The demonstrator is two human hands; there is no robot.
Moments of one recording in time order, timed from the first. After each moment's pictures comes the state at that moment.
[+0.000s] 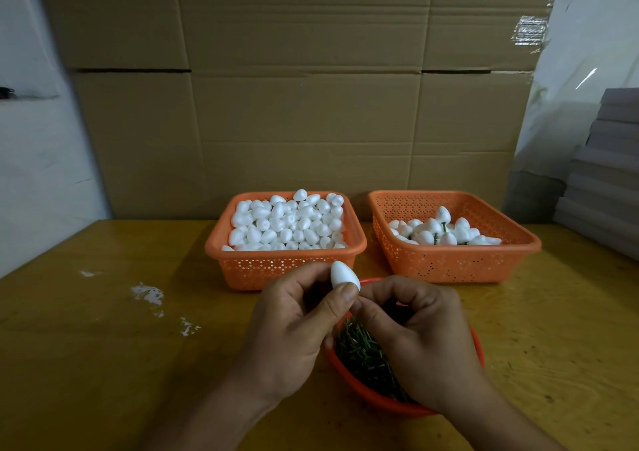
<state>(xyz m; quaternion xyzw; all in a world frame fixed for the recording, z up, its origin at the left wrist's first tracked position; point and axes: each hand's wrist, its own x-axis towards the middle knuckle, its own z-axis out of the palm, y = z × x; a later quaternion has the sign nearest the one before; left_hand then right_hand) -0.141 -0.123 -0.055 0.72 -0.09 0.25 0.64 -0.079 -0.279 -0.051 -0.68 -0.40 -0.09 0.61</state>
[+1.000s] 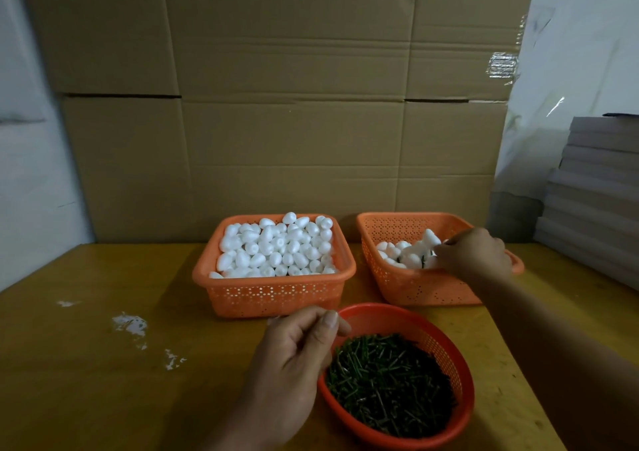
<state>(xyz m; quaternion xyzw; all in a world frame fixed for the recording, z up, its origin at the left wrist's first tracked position) -0.136 -0.126 -0.067 0.73 -0.06 0.24 0.63 0.123 -0.319 -0.024 -0.94 0.02 -0.14 0.30</state>
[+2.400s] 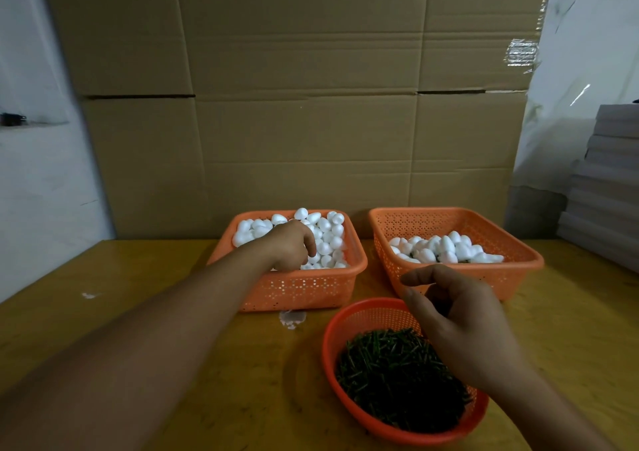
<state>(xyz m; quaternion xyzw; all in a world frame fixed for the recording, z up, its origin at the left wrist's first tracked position) -0.005 -0.030 -0.003 0.99 0.13 0.07 0.05 -0.029 -0.310 -0.043 -0.80 -0.33 -0.14 0.48</state>
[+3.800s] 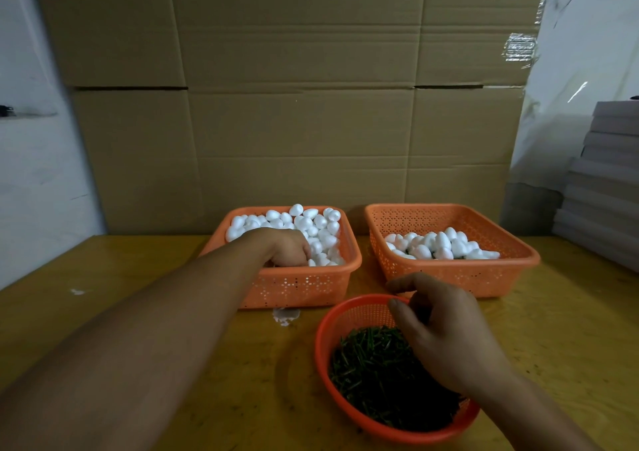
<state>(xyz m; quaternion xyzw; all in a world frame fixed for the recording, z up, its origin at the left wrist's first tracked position) 0.040 -0.009 -0.022 0.98 0.12 -0.12 0.13 -0.026 -0.306 -0.054 -0.84 -0.32 -0.12 0.42</state>
